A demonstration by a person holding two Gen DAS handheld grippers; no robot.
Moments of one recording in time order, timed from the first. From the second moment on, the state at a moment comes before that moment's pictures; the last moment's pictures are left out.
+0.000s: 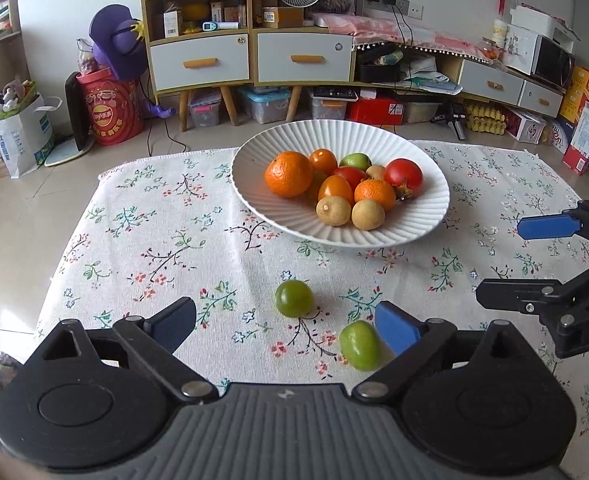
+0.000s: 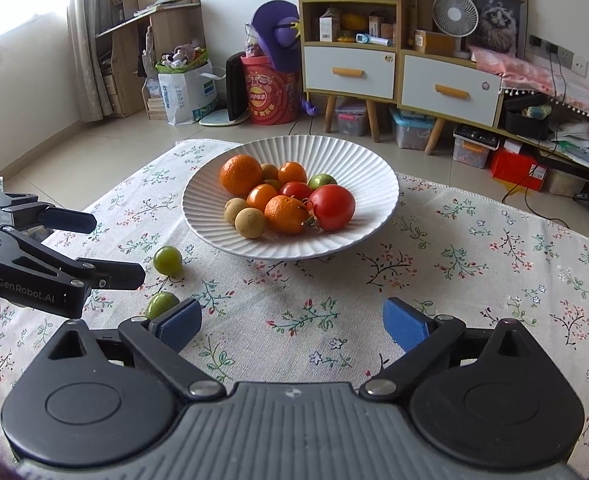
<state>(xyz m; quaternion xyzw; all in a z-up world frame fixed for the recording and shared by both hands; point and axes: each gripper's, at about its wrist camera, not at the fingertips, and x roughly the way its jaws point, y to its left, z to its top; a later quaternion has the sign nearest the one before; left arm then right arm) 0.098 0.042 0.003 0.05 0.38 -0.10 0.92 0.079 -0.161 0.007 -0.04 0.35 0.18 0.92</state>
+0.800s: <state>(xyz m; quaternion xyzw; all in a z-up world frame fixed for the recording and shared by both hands) 0.094 0.079 -0.035 0.05 0.41 -0.05 0.91 0.052 -0.105 -0.032 -0.11 0.38 0.22 0.89</state>
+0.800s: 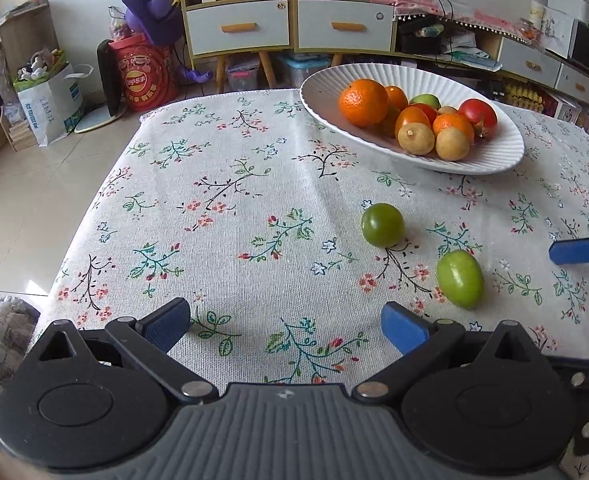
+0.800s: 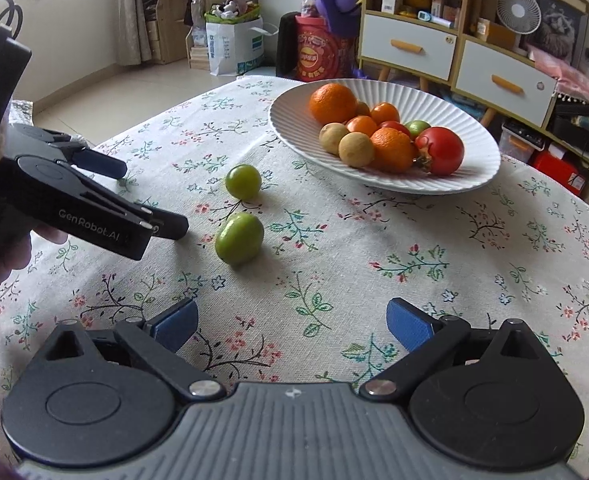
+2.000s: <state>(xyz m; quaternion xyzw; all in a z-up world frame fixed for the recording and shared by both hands) 0.122 0.039 -0.035 0.03 0.38 -0.07 0.92 0.054 -0.091 -0.027 -0.11 0.35 0.24 0.90</state>
